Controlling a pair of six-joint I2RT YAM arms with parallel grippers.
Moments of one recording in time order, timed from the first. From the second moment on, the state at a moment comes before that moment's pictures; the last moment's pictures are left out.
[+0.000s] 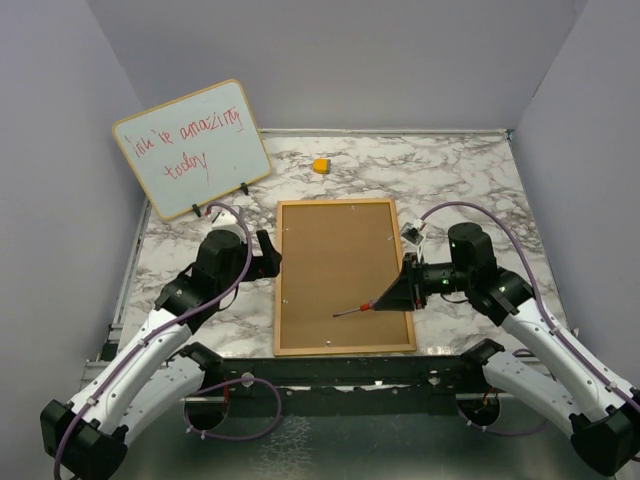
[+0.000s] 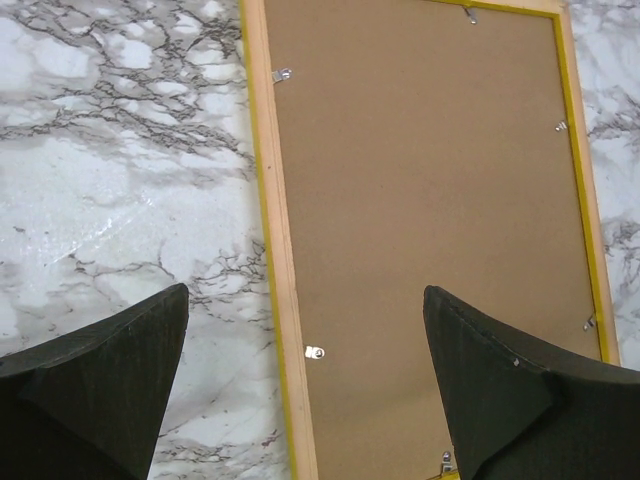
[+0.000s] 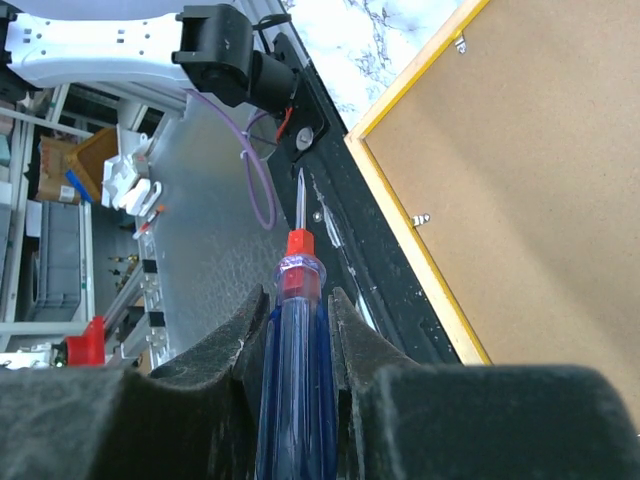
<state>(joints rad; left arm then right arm) -0.52 0.73 0.64 -0.45 -0.14 -0.50 0.52 0.80 0.68 -0.44 -0.89 0.39</state>
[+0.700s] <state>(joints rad) -0.52 1.01 0.65 -0.50 -0.17 -0.57 0.54 0.75 0.66 -0.43 -1.02 0.37</state>
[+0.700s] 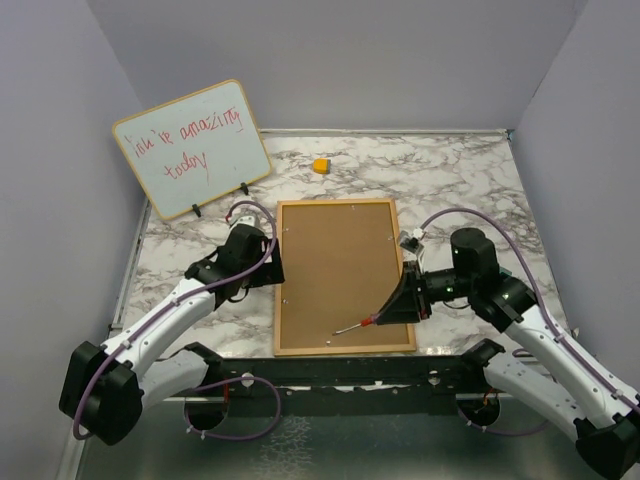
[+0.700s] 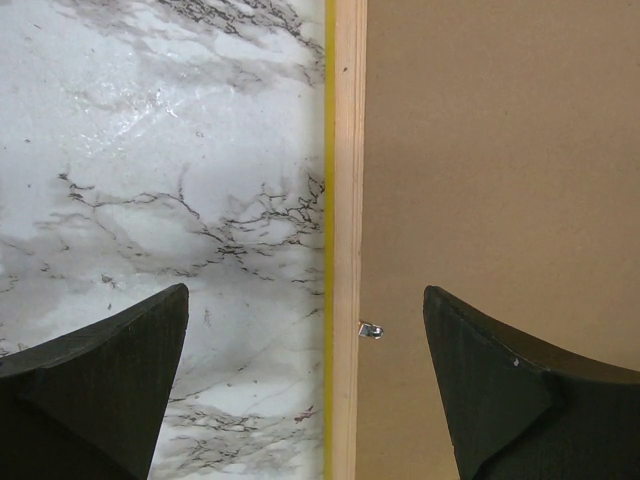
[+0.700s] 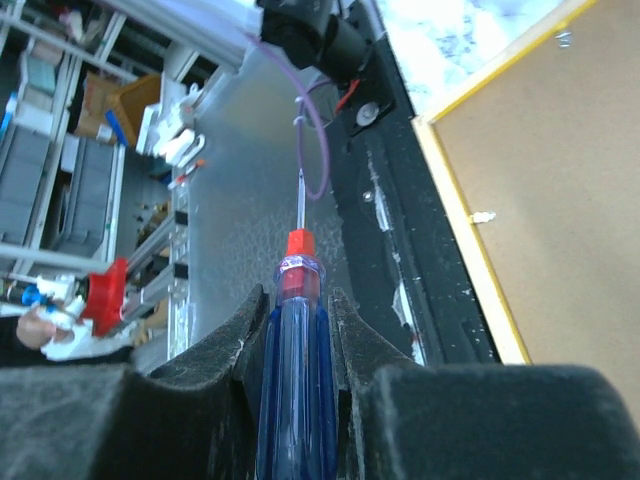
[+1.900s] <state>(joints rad) -0.52 1.24 0.67 -0.53 -0.08 -0.56 0.67 0.89 0.79 -0.65 -0.20 0.69</state>
